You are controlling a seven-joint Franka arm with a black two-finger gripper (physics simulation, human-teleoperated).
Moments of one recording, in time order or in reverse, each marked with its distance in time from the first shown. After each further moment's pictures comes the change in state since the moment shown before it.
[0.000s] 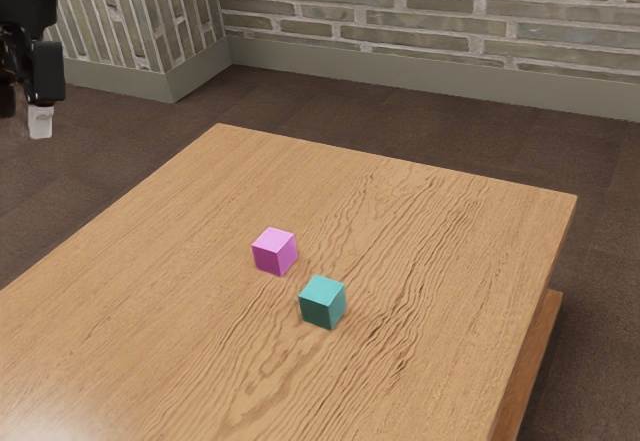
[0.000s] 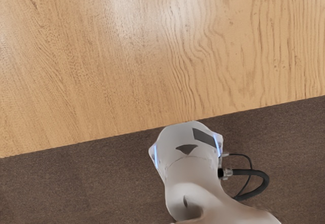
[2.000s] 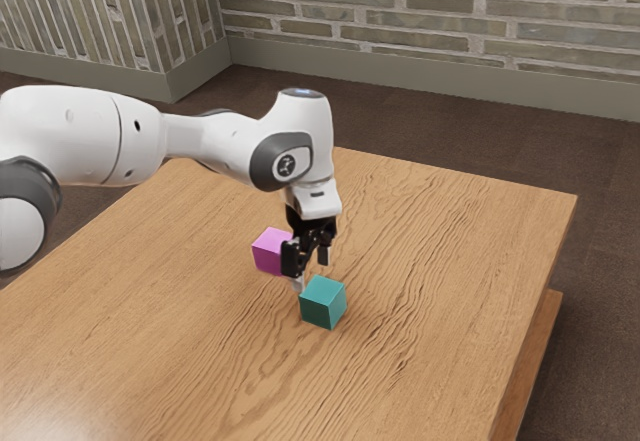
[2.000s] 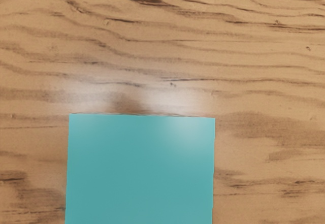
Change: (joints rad) arm -0.061 0.763 -0.151 -0.162 0.002 1.090 1.041
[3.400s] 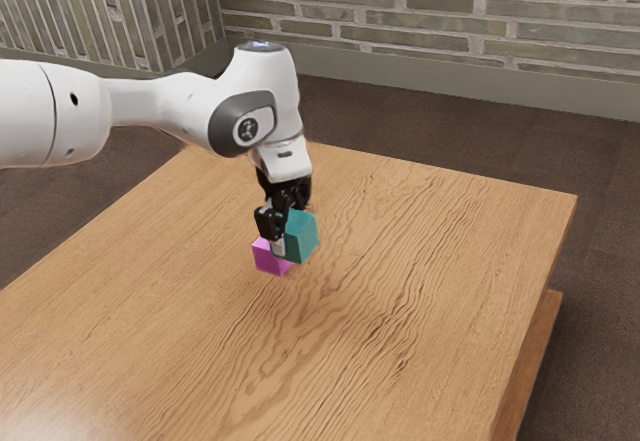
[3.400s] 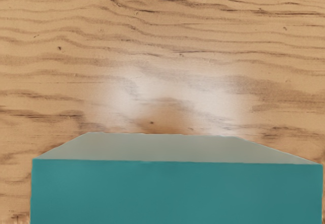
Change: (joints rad) arm 0.050 -0.218 -0.001 -0.114 0.003 0.036 0.025
